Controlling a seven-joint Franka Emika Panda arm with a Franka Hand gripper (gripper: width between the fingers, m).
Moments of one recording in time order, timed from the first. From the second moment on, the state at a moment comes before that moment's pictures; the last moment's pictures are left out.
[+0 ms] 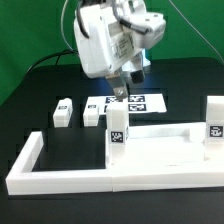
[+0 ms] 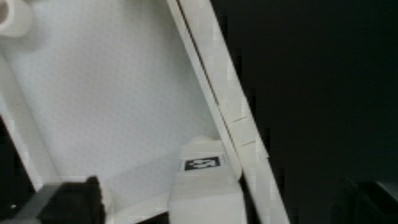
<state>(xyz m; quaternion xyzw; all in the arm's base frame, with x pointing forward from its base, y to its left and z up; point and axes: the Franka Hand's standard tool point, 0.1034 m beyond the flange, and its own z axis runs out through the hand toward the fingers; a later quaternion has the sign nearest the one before) 0.640 -0.027 0.154 -0.56 0.82 0.04 0.11</state>
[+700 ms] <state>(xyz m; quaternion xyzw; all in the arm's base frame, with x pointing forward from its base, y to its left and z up) 0.585 0.021 0.124 -0.60 0.79 0.08 0.06</state>
